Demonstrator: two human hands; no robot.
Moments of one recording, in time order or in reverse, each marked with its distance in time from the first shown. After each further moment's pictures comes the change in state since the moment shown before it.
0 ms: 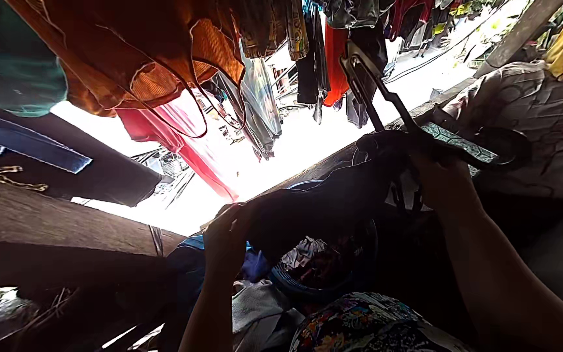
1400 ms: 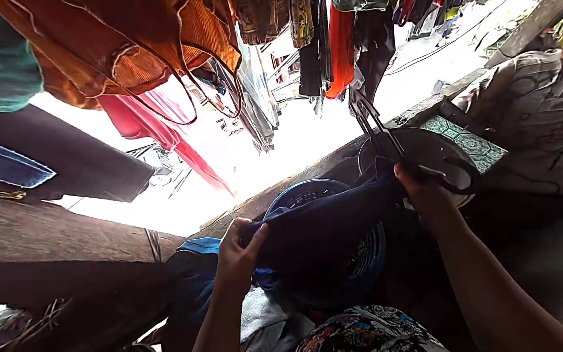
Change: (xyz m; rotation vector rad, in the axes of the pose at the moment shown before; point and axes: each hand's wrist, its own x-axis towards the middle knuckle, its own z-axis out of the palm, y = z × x) left_hand -0.013 -0.027 0.017 -0.403 -0.122 -0.391; right_hand -0.009 0.036 0.021 -0.307 -0.108 0.288
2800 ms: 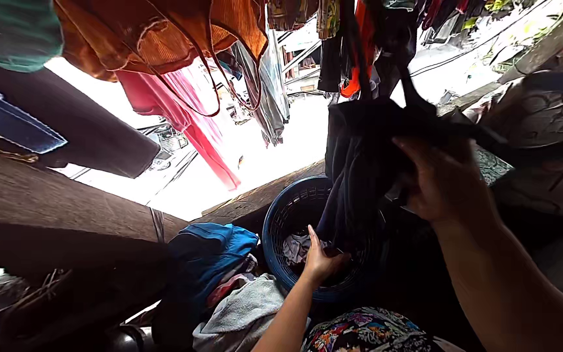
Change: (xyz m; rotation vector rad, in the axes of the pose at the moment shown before) left_hand -0.017 -0.122 0.133 0.194 -0.433 -0.417; right_hand -0.030 -0.111 0.025 0.585 -0.115 -0.247
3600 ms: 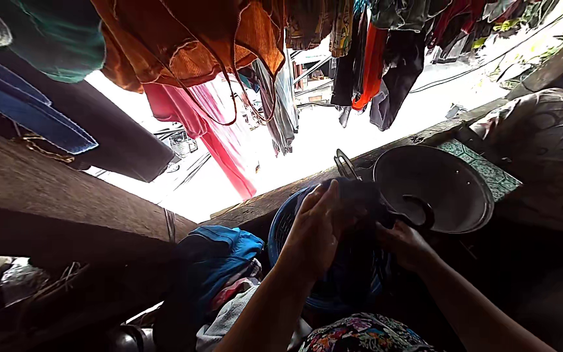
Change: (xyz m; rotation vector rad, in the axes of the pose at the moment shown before) left_hand -0.120 0.191 -0.081 -0.795 -0.064 0.417; right_hand -0.040 0.113 -0.047 -0.199 -0.320 0.490
